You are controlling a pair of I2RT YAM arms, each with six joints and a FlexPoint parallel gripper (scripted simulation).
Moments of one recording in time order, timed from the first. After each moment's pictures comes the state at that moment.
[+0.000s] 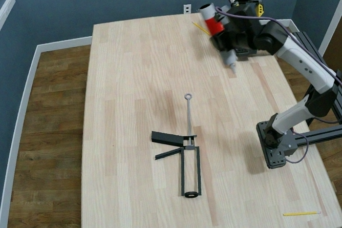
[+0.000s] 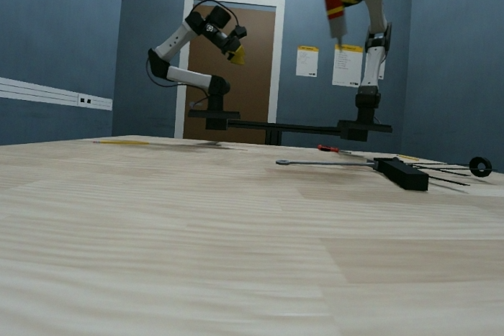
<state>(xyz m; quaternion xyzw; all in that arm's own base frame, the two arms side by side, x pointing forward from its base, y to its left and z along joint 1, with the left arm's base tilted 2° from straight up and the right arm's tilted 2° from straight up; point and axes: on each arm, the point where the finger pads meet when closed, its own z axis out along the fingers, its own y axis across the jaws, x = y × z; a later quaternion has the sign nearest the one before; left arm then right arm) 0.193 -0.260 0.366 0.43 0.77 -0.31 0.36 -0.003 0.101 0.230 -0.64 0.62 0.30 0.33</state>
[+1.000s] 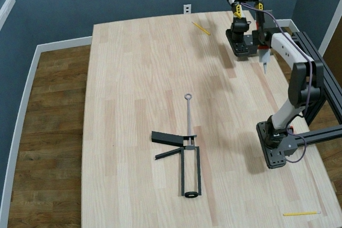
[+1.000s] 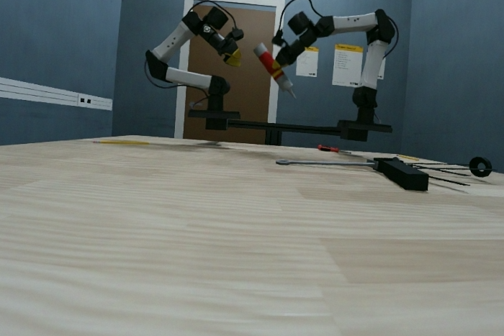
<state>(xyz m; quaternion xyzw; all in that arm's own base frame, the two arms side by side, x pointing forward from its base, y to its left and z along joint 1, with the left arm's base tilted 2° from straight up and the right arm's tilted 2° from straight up) -0.045 -0.394 0.200 0.69 0.60 -0.36 0.17 -0.012 0.087 0.224 -0.66 0.61 0.31 0.31</state>
